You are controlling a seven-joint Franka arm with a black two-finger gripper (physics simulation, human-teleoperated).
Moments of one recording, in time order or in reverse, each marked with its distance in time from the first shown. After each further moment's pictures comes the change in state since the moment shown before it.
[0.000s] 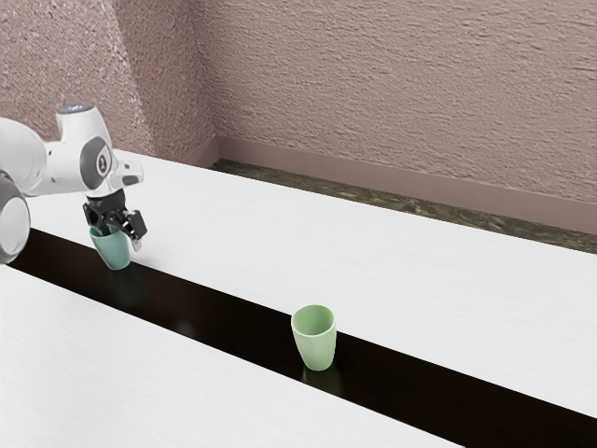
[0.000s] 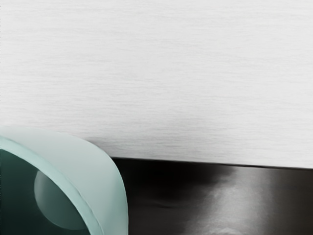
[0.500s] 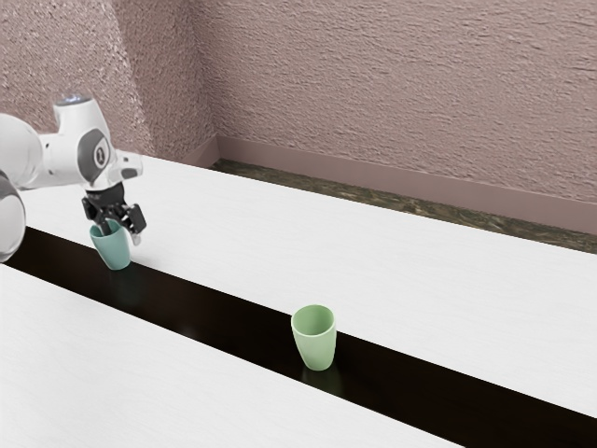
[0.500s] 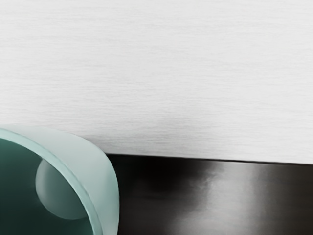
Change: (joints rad) arm -0.005 -0.024 0.000 0.006 0.002 -0.038 -0.003
